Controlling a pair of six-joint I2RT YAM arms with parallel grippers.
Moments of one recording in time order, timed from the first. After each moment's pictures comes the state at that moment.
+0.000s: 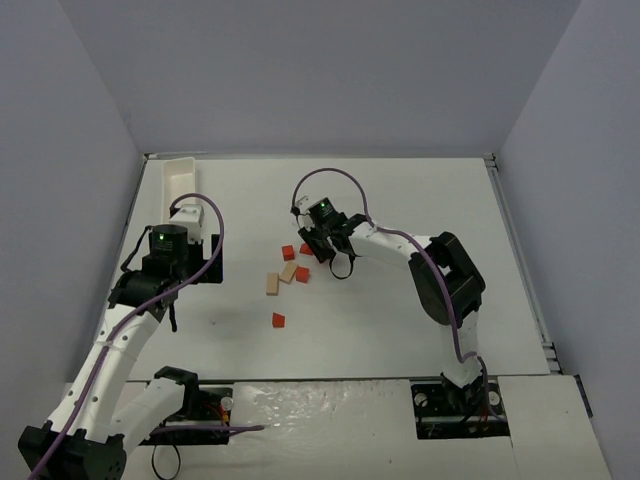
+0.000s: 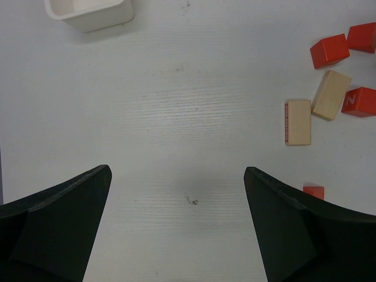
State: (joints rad) left arm -0.22 0.89 0.91 -0.73 -0.16 -0.10; right arm 0.70 2.02 1.40 -0.32 0.04 -0.07
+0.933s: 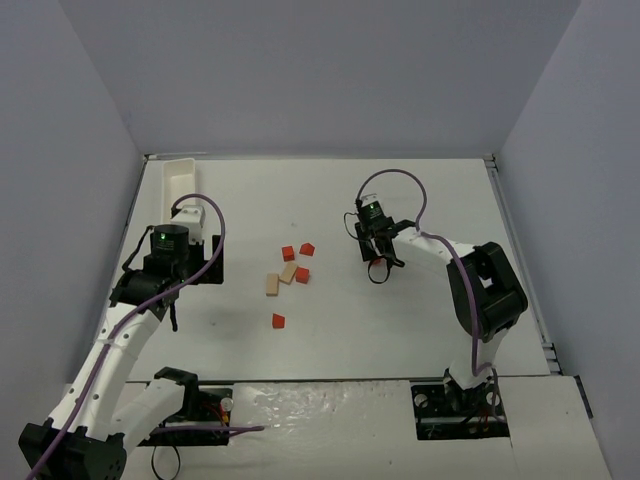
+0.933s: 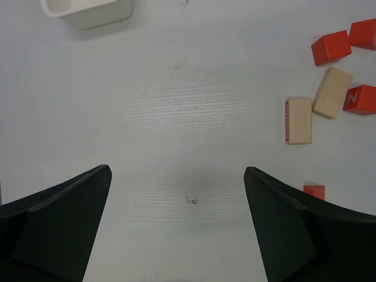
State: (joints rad) left arm -0.22 0.90 0.91 -0.73 -0.16 -0.10; right arm 0.50 1.79 1.09 -0.30 0.27 0.18
